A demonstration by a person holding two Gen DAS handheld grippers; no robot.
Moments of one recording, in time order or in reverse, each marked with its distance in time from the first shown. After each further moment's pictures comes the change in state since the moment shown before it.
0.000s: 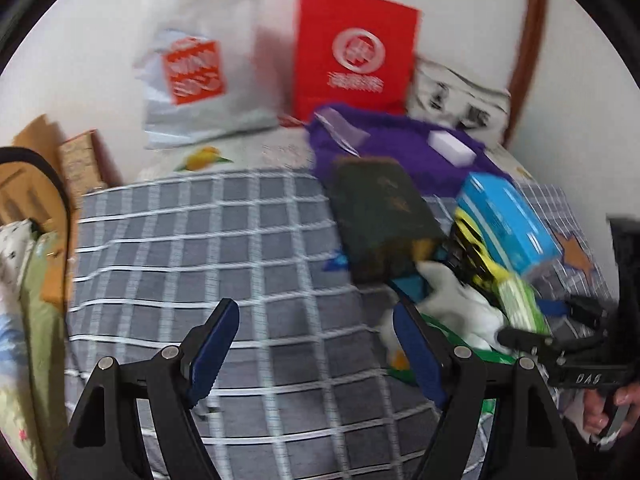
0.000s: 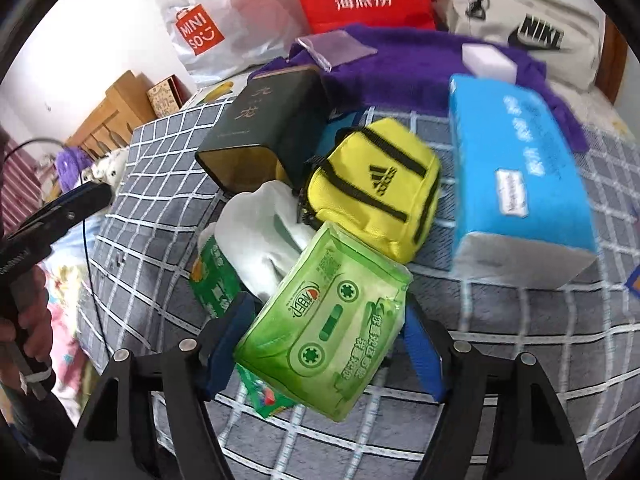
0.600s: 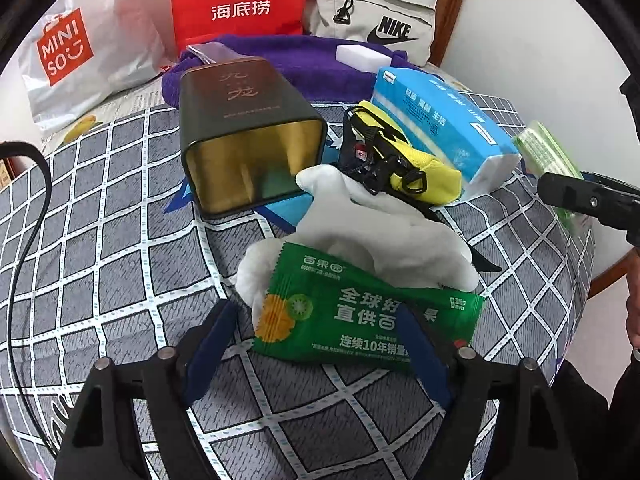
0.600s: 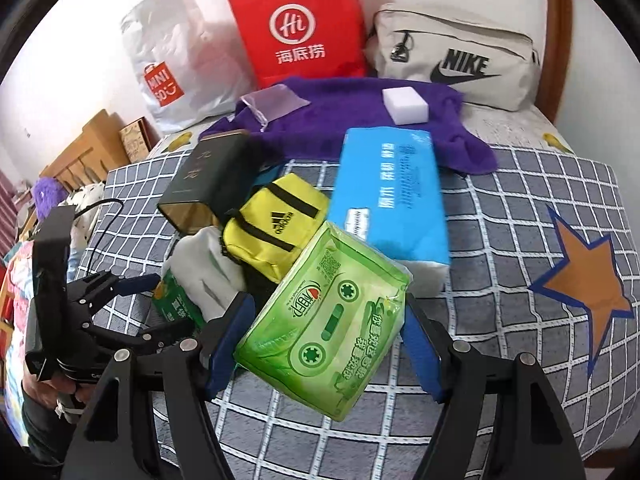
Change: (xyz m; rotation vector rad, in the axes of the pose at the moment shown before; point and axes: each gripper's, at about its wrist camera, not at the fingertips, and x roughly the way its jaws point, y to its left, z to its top) left arm 0.057 -0.070 -0.035 0.172 0.159 -0.164; right arm -0.063 -0.055 -0.006 0.067 -0.127 -0.105
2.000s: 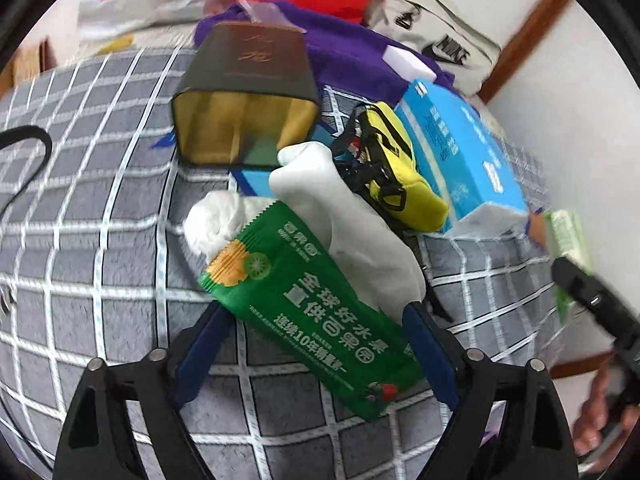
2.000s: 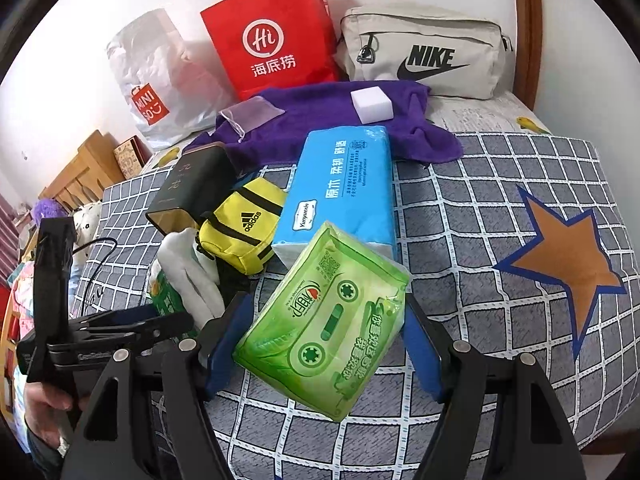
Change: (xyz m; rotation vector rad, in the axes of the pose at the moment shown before) left arm 0.010 -0.026 0.007 -0.326 0.057 0.006; right arm -0.017 -0.031 -0.013 0.065 -0.027 0.004
